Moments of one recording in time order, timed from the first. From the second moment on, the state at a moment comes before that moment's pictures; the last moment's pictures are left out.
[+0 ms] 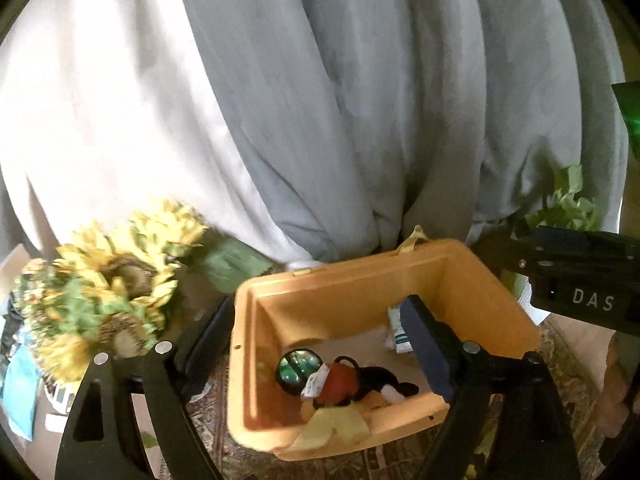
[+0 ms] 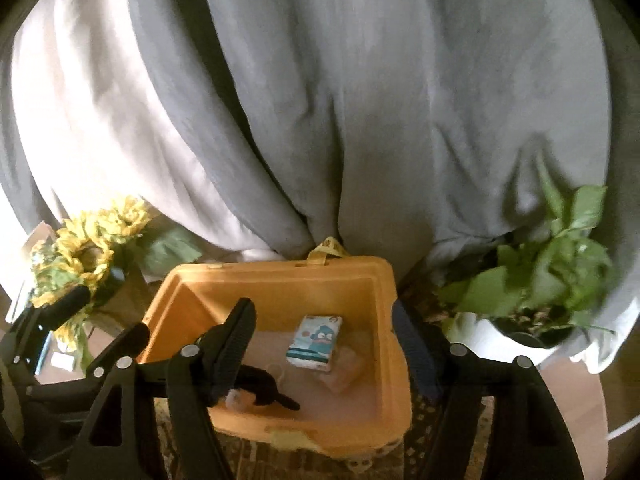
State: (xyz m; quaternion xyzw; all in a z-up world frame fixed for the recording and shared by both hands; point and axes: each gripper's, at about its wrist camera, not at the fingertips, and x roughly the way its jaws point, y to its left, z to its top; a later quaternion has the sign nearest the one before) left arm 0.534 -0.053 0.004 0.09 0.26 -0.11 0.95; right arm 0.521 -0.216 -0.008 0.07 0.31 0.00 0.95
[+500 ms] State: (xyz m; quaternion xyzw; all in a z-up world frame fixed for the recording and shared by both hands) left arm 0.420 -0.043 0.021 0.09 0.19 -0.10 0.97; right arm 0.404 -0.206 0.014 0.06 0.25 -0.02 0.97
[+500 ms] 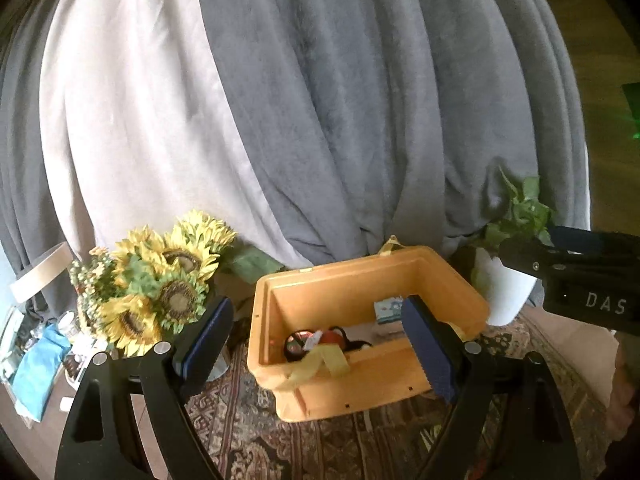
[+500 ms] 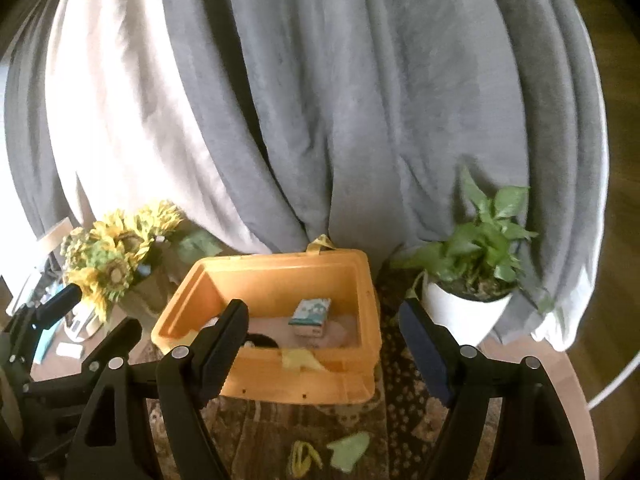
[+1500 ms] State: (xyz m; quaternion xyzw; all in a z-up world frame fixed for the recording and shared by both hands) left arm 0.313 -0.035 -0.037 0.13 0.21 -0.18 0.95; right arm 0.289 -0.190 -0.061 0.07 0.30 -0.05 0.95
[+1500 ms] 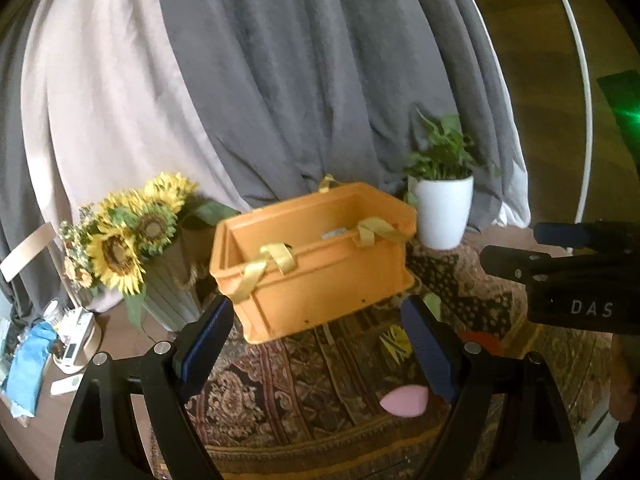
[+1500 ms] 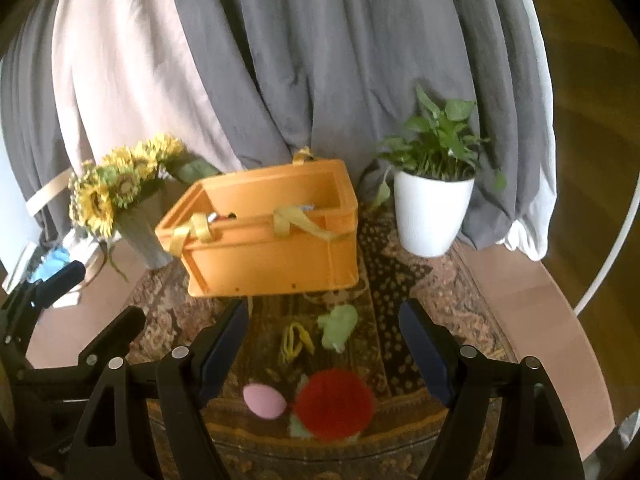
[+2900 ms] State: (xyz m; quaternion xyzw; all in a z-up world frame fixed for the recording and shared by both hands) left arm 0.329 -0.072 -0.190 0.16 0.36 -0.28 0.87; right arm 0.310 -0.198 -0.196 0.06 0.43 -0.04 0.90
